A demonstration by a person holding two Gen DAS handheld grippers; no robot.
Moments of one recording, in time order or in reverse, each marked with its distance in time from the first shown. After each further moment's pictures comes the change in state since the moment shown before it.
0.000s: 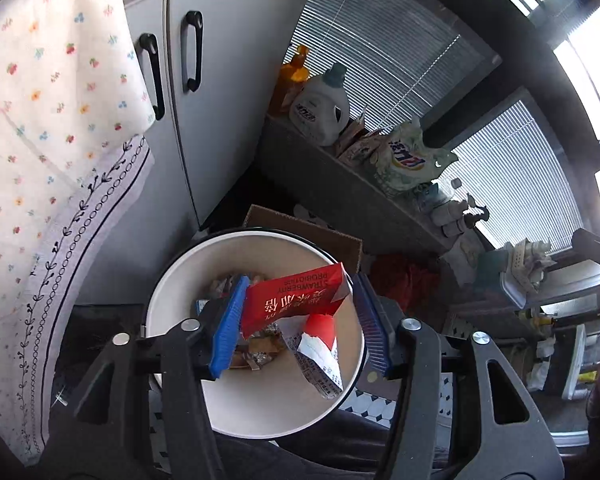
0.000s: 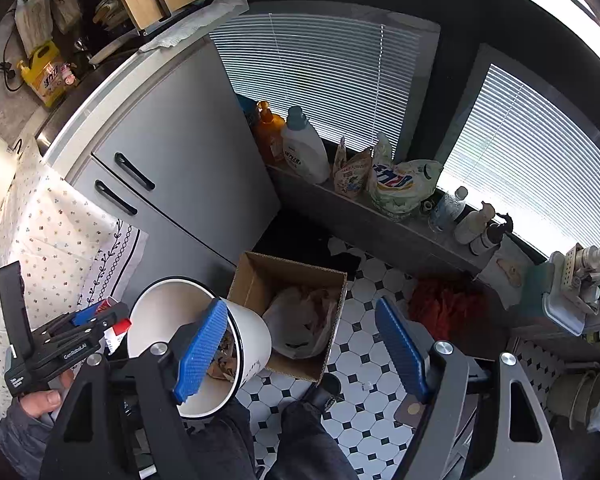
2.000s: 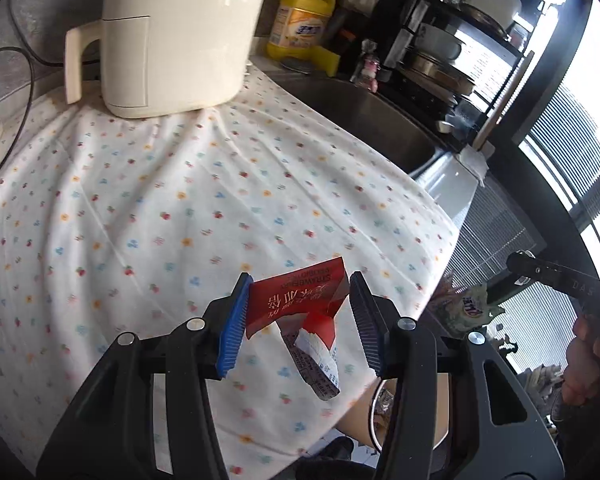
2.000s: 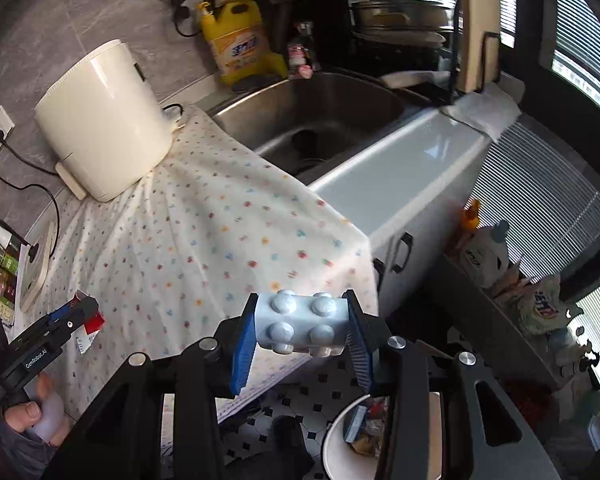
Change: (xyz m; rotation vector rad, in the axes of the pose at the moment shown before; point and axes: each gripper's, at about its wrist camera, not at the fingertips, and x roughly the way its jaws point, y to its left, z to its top) left arm -0.259 0.262 0.009 -0.229 -0.439 0.153; right arm -0.024 0.377 0.059 -0.319 -0.130 0.251
